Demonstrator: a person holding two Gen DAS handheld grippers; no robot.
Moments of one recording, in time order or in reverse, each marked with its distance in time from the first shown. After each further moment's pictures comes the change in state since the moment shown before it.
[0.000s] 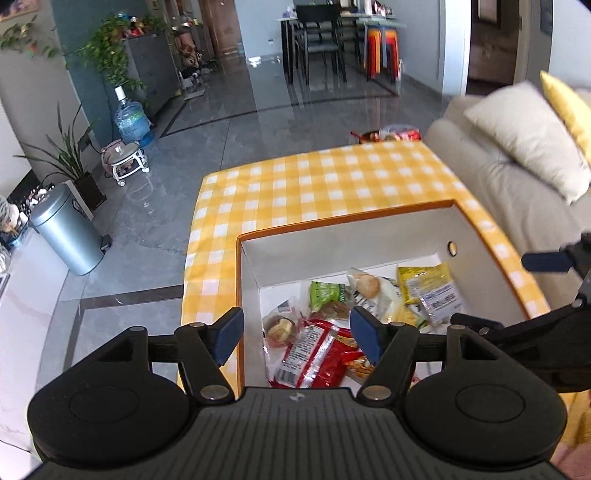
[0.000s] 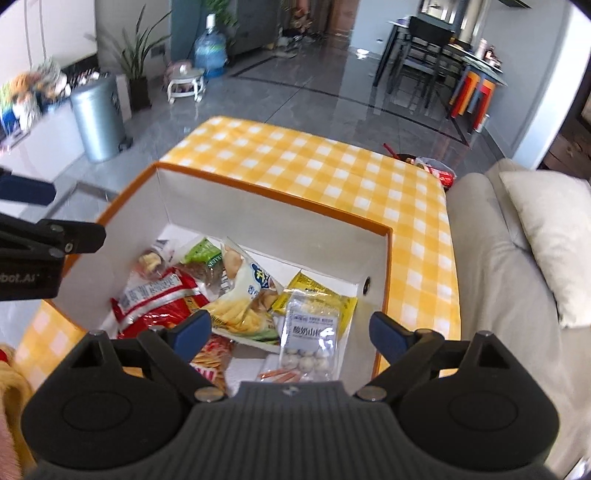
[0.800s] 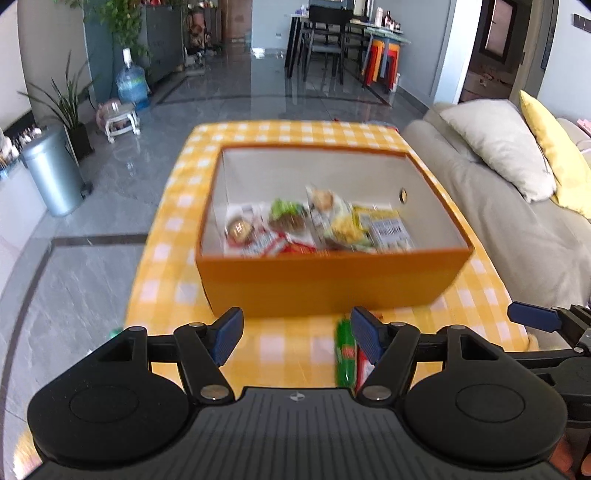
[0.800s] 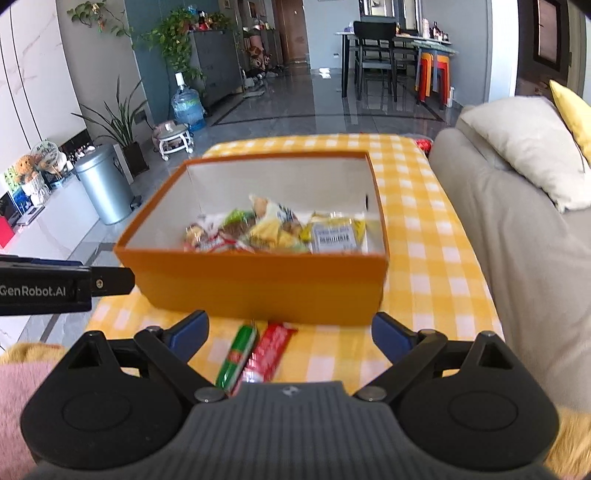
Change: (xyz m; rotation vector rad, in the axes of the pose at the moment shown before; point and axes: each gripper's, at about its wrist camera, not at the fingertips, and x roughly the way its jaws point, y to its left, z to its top) left arm -0.041 -0.016 -0.113 -0.140 0.012 -0.115; right arm -0.075 0.015 -0.139 0.257 -0.113 0.071
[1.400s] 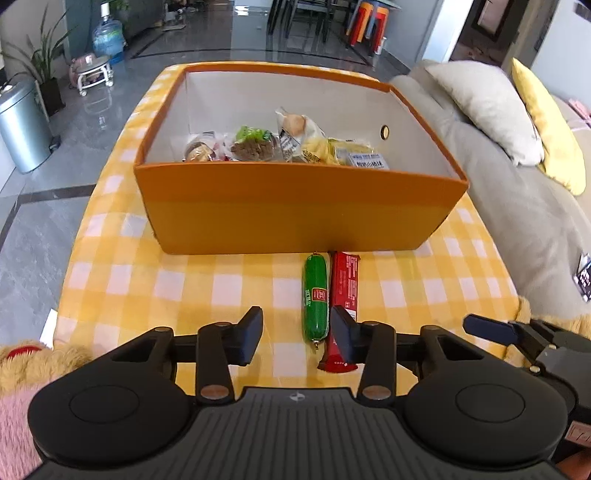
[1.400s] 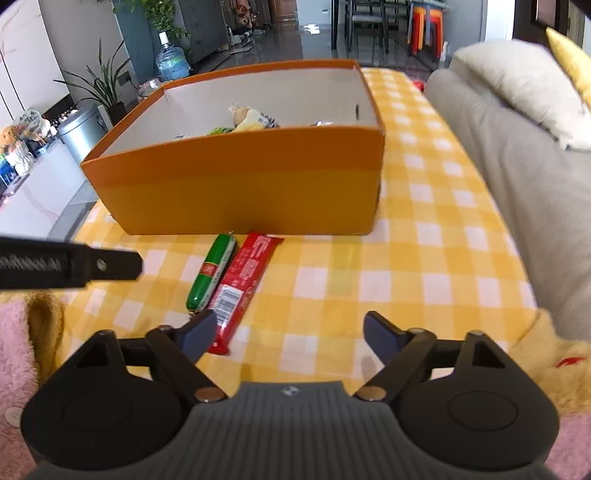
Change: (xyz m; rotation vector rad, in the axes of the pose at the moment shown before) left arm 0.043 -0.011 -0.034 -0.014 0.129 -0.089; right arm 0.043 -0.013 -0.056 0.032 0.145 -0.010
